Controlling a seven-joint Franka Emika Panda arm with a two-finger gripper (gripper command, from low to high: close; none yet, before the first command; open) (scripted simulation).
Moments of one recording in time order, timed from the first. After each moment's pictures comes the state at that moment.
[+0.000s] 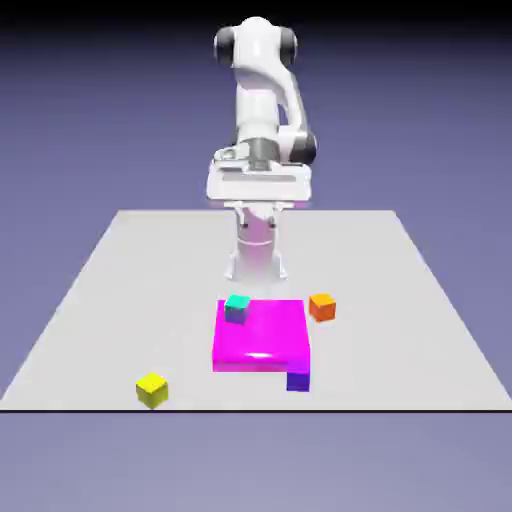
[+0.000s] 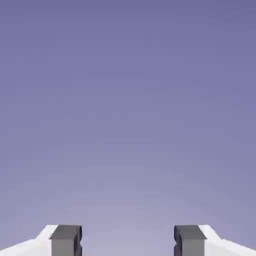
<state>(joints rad) 0.00 -0.58 0.04 -2.81 0.01 3.02 0.79</state>
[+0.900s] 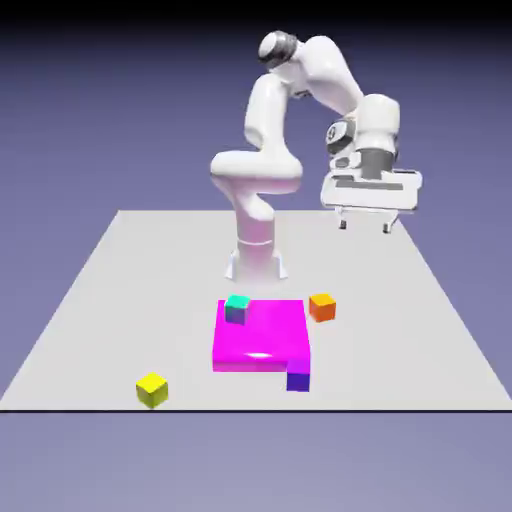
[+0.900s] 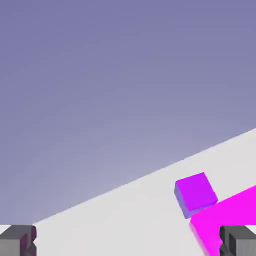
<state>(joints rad) -0.25 -0.80 1.02 -2.70 0.21 2.53 1.84</state>
